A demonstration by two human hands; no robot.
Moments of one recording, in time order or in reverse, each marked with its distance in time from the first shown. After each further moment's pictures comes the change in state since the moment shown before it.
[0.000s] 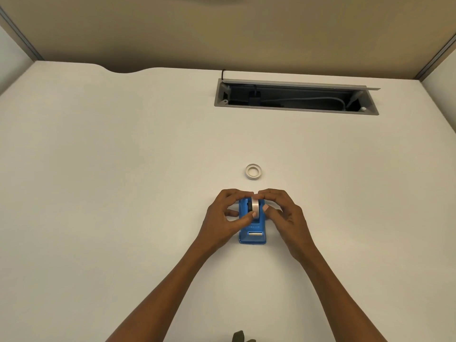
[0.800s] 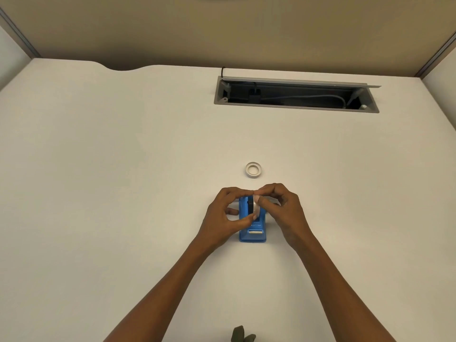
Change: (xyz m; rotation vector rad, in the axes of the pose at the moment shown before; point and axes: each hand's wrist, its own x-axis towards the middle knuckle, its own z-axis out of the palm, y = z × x) left_hand 0.000 -0.002 -0.001 -0.004 -0.030 -0.008; right_hand 0.017 -0.005 0.004 0.038 0.054 0.170
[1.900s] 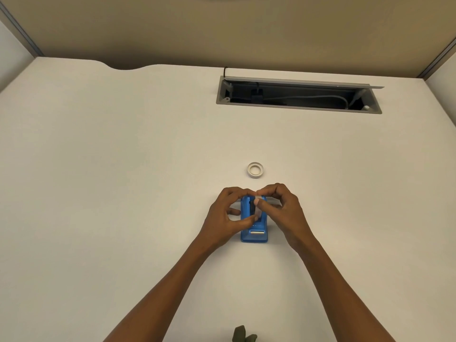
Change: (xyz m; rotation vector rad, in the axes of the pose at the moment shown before) left_hand 0.001 -0.001 -0.001 0.012 -0.023 0.016; right_hand -0.002 -0.001 0.003 -0.040 -0.004 -0.004
